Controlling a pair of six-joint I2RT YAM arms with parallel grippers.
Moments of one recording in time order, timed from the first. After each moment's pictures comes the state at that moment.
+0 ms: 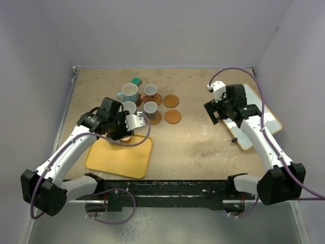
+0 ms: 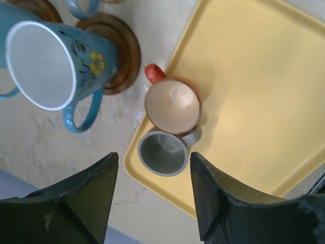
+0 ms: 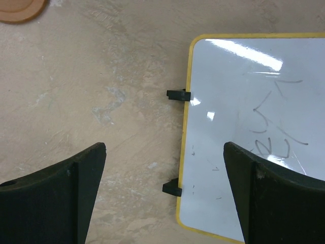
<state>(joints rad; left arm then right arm) -0.44 1.14 1.04 -0.88 0.13 0.88 0.18 1.24 1.09 -0.66 0.02 -0.40</state>
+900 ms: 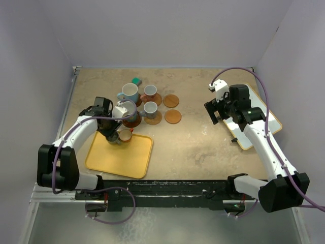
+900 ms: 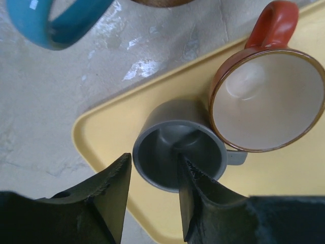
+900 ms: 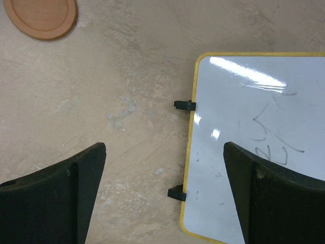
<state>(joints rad) -0.13 1.37 0.90 -0.70 0.08 0.53 0.18 1.17 1.09 -0.66 -0.05 -0.40</state>
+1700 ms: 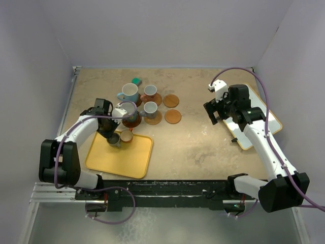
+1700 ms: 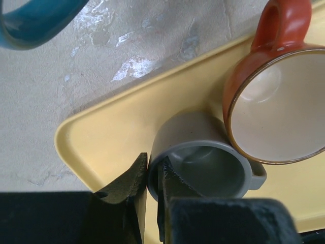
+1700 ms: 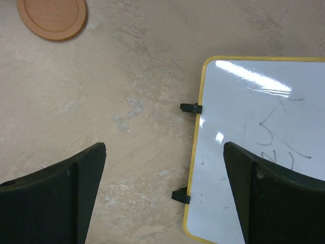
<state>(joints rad) -0.11 1.44 0.87 -0.67 0.10 0.51 0.18 1.17 1.09 -0.66 -0.08 -0.40</state>
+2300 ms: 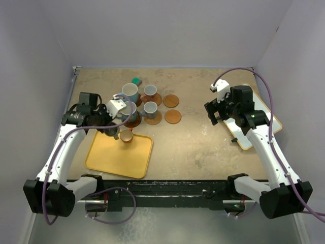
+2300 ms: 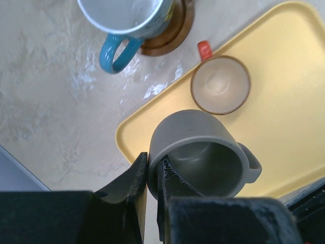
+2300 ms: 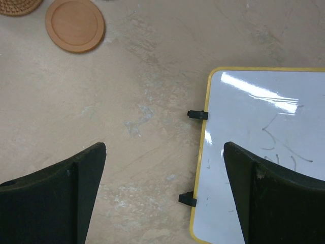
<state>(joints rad) -0.11 1.13 1.03 -0.87 0.23 0.69 0.18 1.12 1.09 -0.66 -0.13 -0.38</state>
